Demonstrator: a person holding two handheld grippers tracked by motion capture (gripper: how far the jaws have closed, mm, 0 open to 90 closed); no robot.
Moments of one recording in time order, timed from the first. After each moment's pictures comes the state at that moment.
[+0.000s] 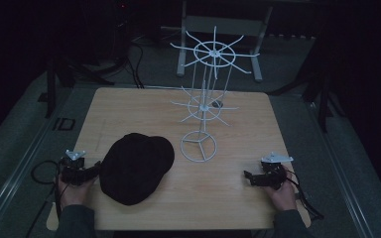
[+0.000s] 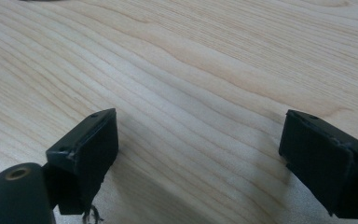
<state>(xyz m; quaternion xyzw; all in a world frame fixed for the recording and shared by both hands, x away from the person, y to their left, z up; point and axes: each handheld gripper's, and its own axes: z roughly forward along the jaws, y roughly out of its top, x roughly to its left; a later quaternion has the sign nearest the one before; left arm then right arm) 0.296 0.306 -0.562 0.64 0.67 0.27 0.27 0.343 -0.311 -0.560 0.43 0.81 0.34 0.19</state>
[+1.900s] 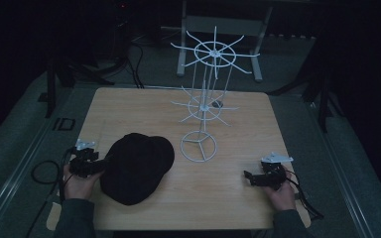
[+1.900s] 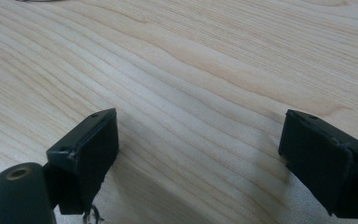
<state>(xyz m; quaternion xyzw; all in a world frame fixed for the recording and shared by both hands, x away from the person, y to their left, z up) 0.306 0.276 -0.515 0.70 0.61 0.20 0.32 0.343 -0.310 -0.560 0.43 0.81 0.34 0.19</state>
